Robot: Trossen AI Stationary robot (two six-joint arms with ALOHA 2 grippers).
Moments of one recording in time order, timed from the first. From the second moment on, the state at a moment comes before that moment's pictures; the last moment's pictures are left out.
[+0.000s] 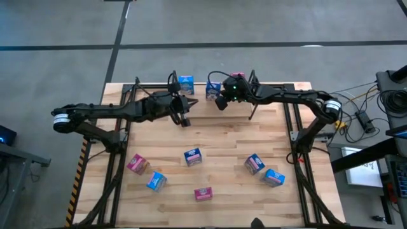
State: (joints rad) left arm 0.21 1.29 0.92 0.07 -0.27 0.42; right arm -0.48 1.63 1.13 -0.16 0.16 0.22
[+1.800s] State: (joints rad) left arm 0.21 1.29 0.92 0.03 -0.22 0.39; right arm -0.36 1.77 1.14 -0.03 0.25 0.01
